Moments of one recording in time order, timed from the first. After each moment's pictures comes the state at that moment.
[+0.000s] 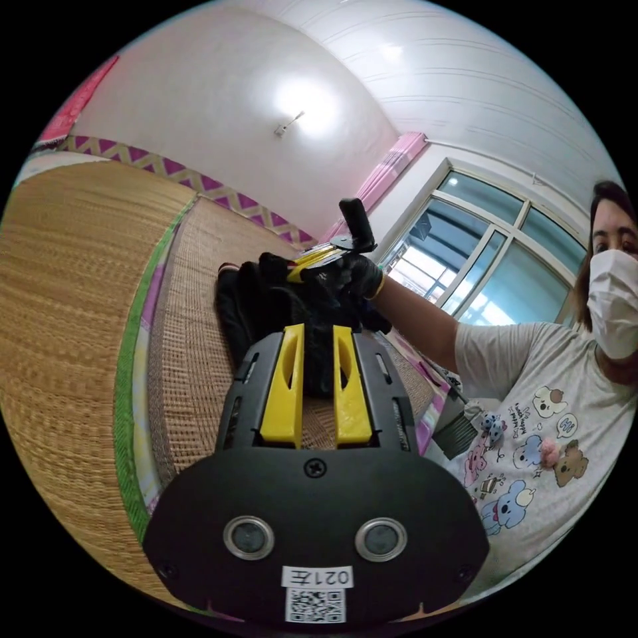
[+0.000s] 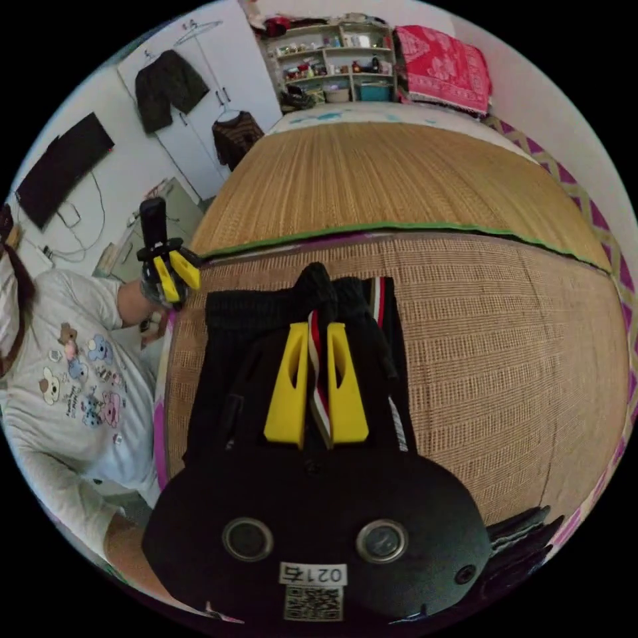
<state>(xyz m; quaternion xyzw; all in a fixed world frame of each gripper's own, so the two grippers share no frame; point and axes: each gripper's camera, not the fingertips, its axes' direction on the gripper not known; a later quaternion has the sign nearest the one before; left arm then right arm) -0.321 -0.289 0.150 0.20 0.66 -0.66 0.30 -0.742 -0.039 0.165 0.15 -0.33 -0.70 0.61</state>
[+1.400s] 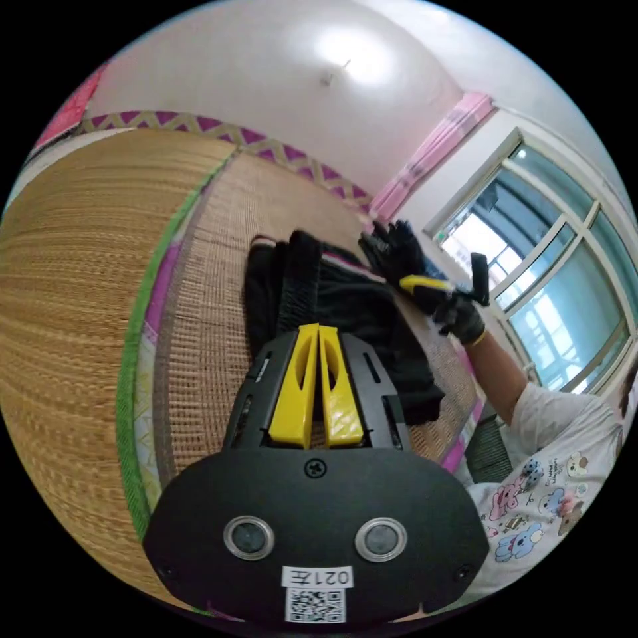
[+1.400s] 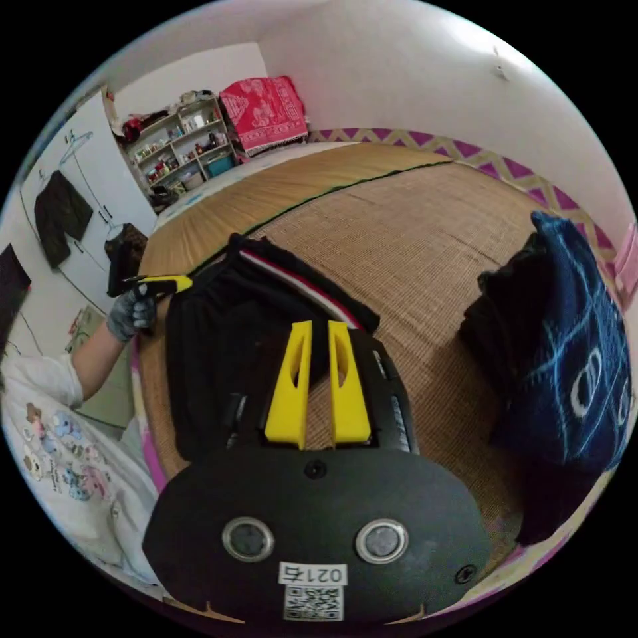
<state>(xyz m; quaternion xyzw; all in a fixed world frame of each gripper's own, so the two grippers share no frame) -0.315 -0.369 0.246 0.06 0.69 -0.64 0.33 -0.414 -0.054 0.287 0.23 -0.38 -0.43 0.79</state>
